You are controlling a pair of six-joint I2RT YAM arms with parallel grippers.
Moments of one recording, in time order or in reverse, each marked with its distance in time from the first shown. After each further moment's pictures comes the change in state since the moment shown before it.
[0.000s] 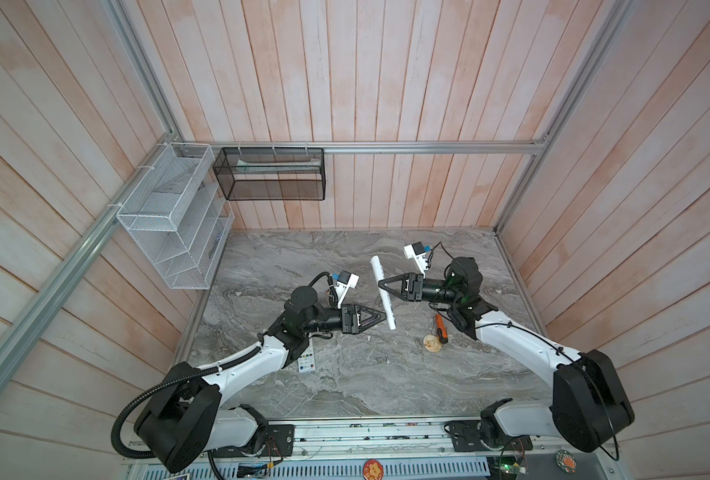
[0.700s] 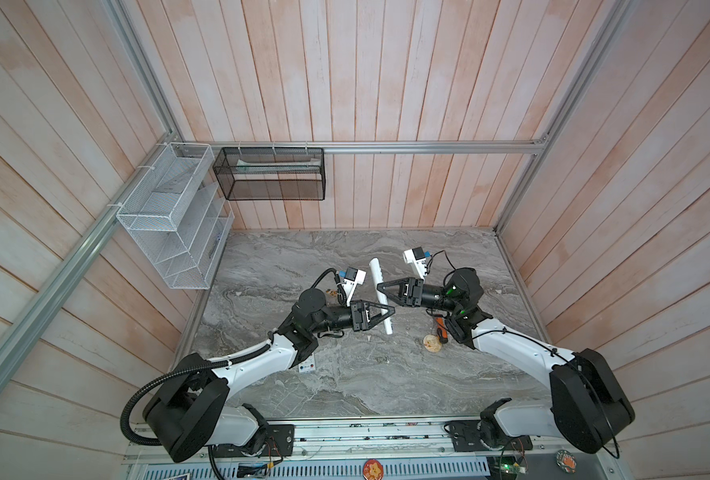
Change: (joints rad) left arm -0.074 0.053 0.031 0.123 -0.124 -0.045; right arm 0.040 -0.006 -0.098 0.238 0.054 0.148
